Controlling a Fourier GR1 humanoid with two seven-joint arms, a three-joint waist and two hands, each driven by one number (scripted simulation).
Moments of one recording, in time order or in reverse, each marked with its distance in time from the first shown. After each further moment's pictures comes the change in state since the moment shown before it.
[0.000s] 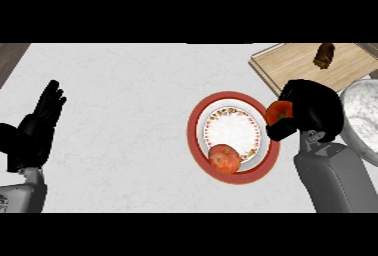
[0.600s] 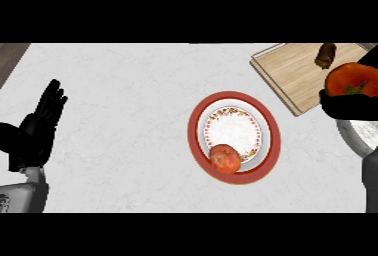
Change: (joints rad) left arm -0.006 -0.013 0.008 0.004 -0.006 -0.007 -0.005; right arm -0.121 -0.087 -0.186 -0.333 0.039 0.062 0.106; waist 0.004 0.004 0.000
